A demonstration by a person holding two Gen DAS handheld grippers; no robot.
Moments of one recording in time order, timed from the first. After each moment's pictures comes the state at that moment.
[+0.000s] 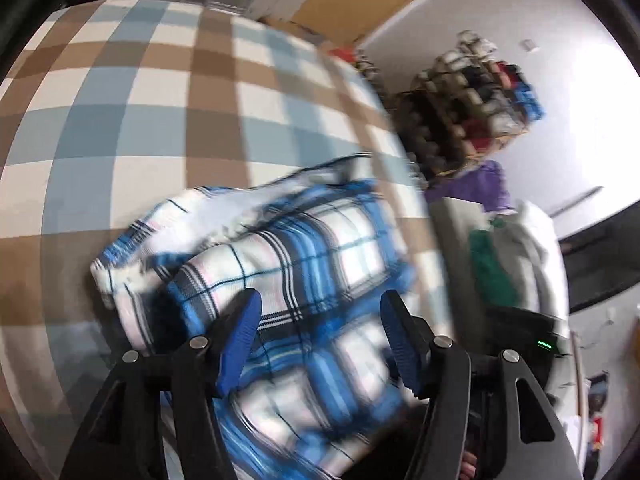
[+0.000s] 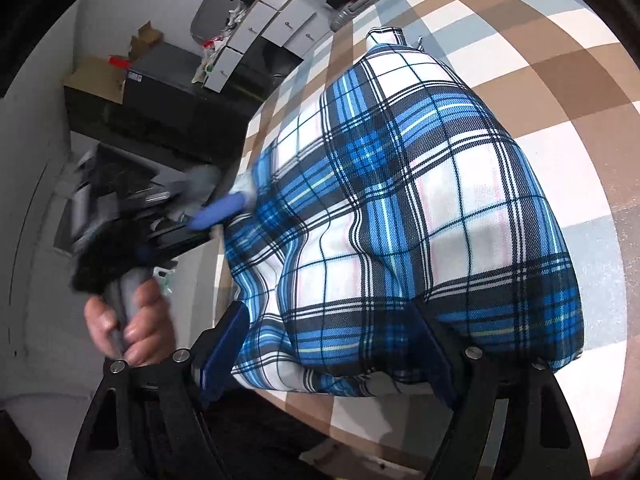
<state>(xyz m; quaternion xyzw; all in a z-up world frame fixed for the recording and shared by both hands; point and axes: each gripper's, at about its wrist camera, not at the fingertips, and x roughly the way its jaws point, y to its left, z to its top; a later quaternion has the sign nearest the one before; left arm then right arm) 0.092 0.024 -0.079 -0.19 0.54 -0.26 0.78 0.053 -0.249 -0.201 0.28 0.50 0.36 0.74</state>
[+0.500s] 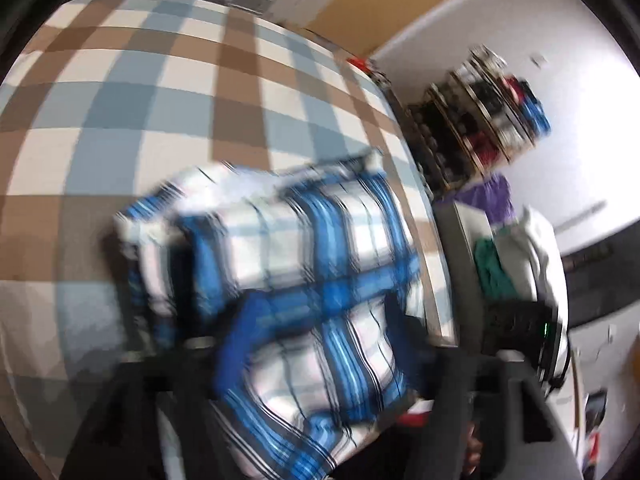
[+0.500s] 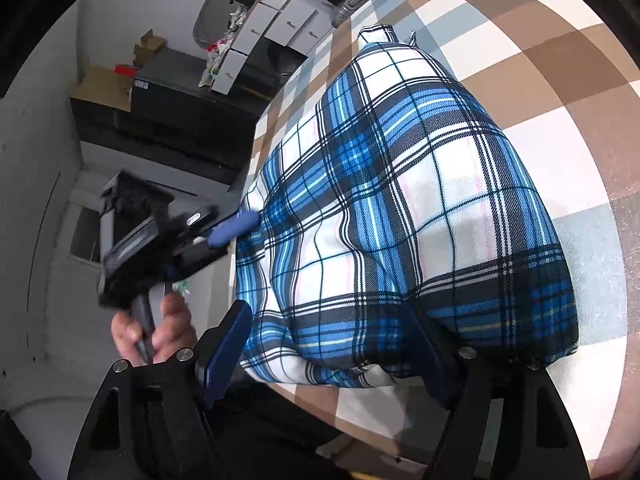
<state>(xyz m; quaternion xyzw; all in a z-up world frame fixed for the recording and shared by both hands) 0.063 0.024 -0.074 -0.20 0.53 -0.25 0.79 0.052 -0.252 -0.199 0.30 0.51 0.37 0.72</state>
